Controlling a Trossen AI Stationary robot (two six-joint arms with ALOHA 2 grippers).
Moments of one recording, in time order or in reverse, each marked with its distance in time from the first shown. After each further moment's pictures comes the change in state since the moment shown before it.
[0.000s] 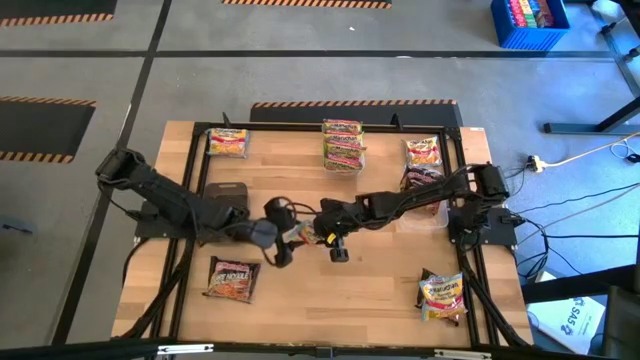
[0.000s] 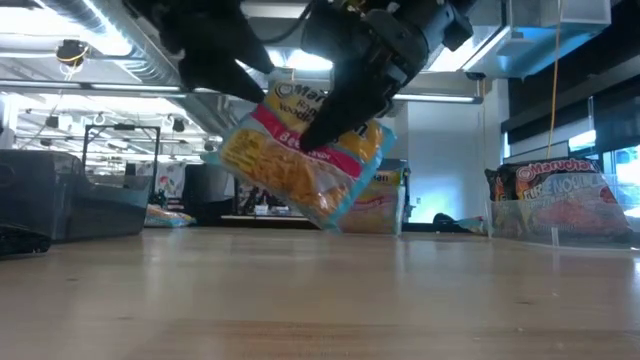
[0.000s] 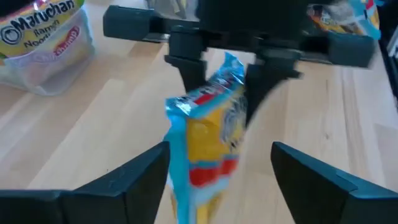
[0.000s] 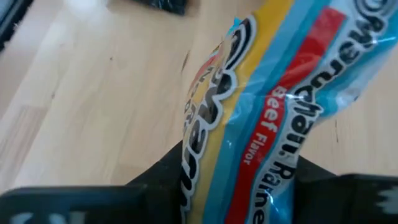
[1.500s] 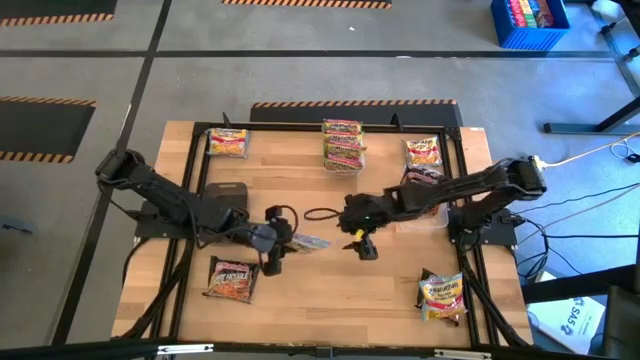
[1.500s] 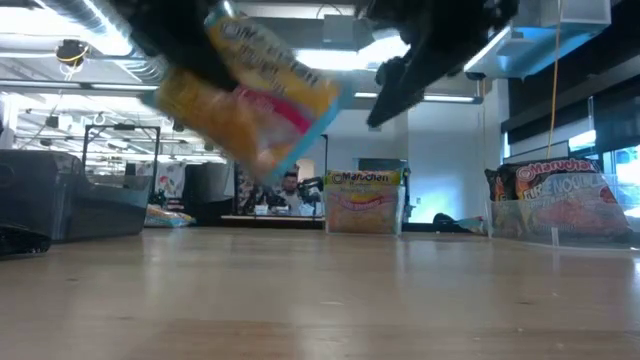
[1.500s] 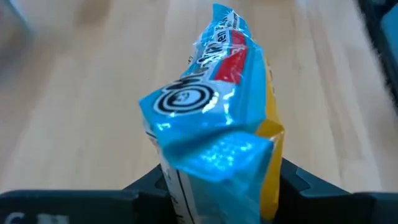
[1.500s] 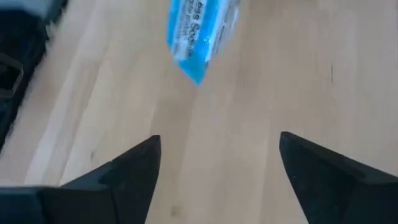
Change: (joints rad) left arm -0.004 -0.002 0.000 -0.086 0.168 0.160; right arm 0.007 -0.275 -0.123 -0.222 -0.043 0.024
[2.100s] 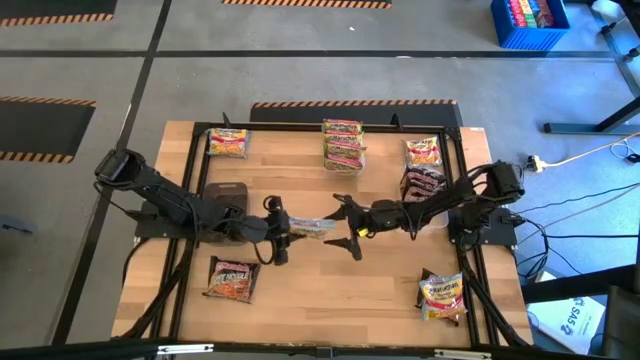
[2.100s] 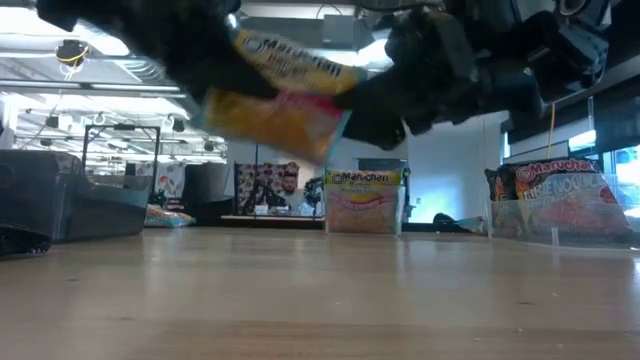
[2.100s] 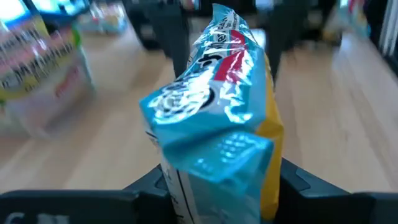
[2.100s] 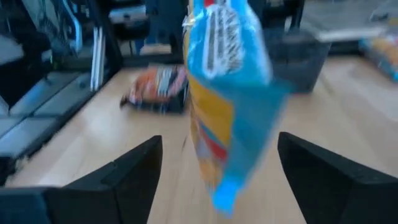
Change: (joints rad) left arm 0.024 -0.010 -0.218 0.499 -0.185 0.101; right arm -0.003 0.164 -0.491 1.340 0.106 0.106
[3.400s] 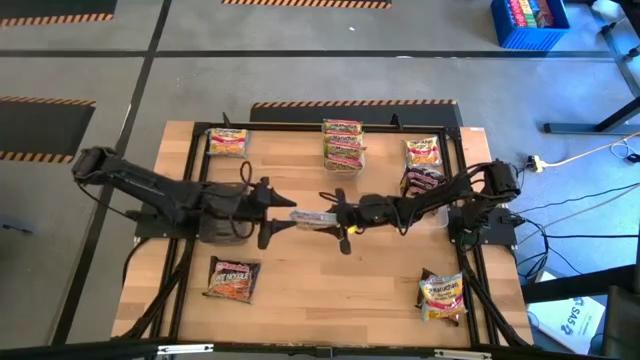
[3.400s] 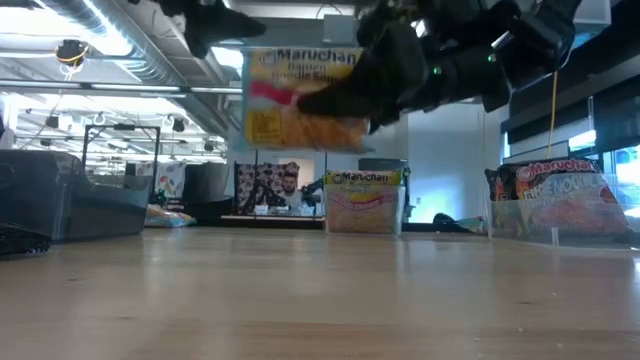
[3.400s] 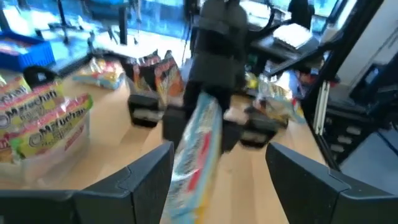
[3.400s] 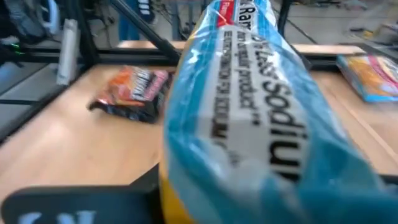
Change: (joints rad) left arm 0.100 -0.312 0.035 -0.117 0.166 -0.043; right arm -0.041 0.026 0.139 -0.149 0.033 -0.106
